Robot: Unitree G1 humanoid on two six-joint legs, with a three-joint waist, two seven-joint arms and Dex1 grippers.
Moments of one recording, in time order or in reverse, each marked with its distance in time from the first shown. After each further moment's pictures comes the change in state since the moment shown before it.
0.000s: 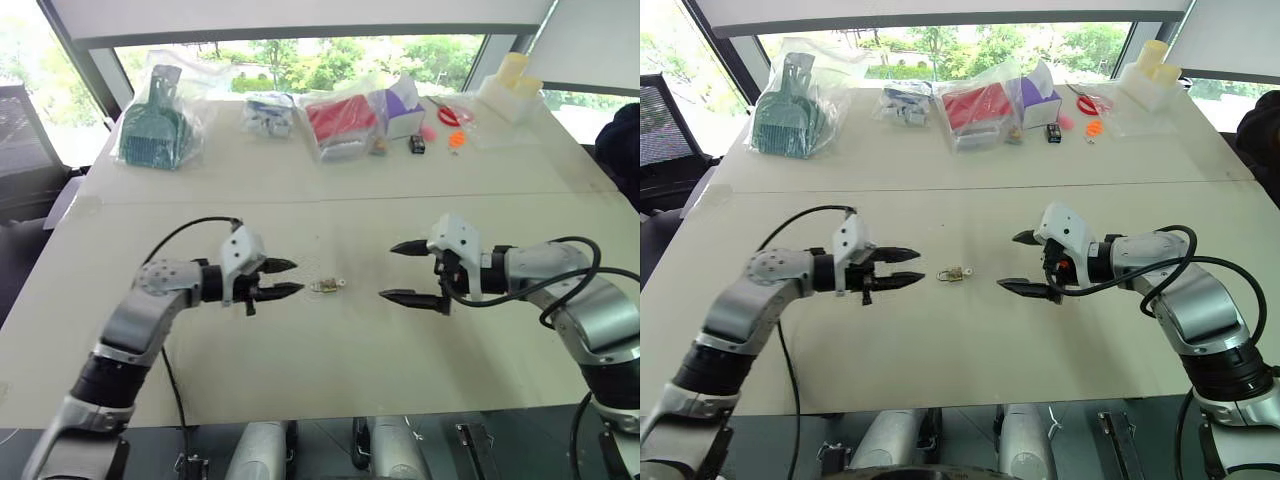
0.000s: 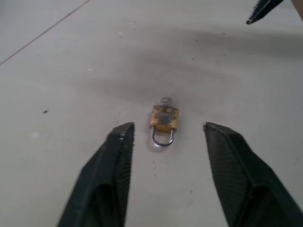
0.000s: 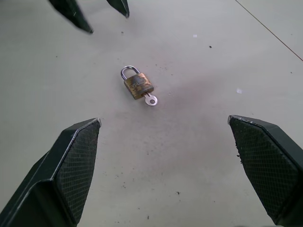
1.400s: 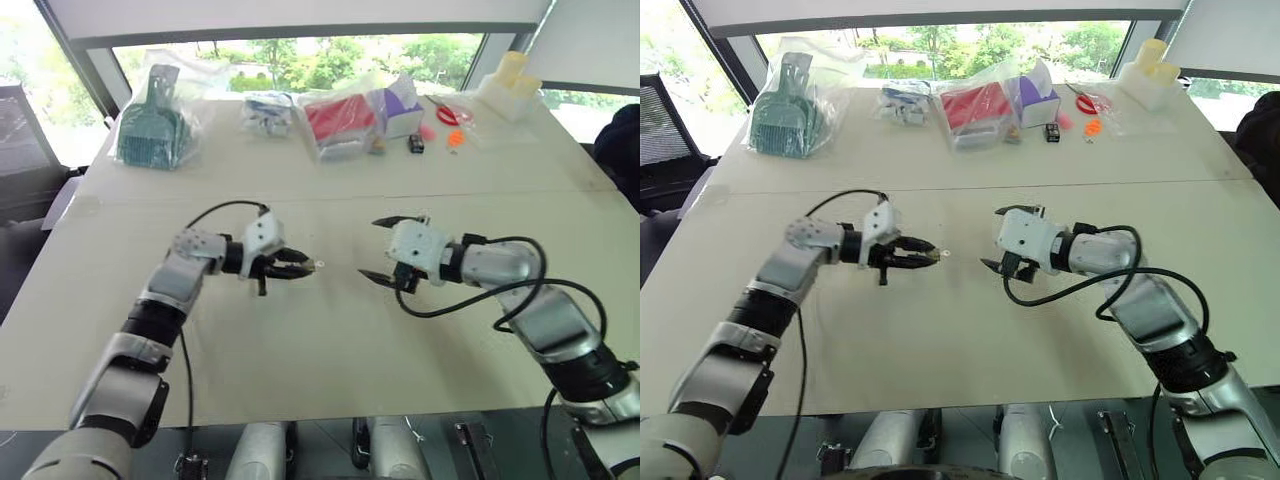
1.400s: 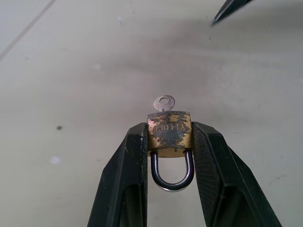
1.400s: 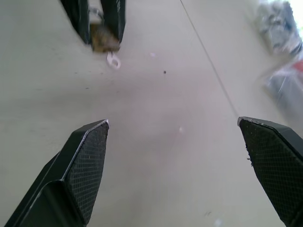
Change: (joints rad) left arm -0.364 -0.053 -0.032 0.500 0.111 -0.201 -0.237; right arm -0.107 0.124 0.244 0.111 -0.461 -0.435 -0.254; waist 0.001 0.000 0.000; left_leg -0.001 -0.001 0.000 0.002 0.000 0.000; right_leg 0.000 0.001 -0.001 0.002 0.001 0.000
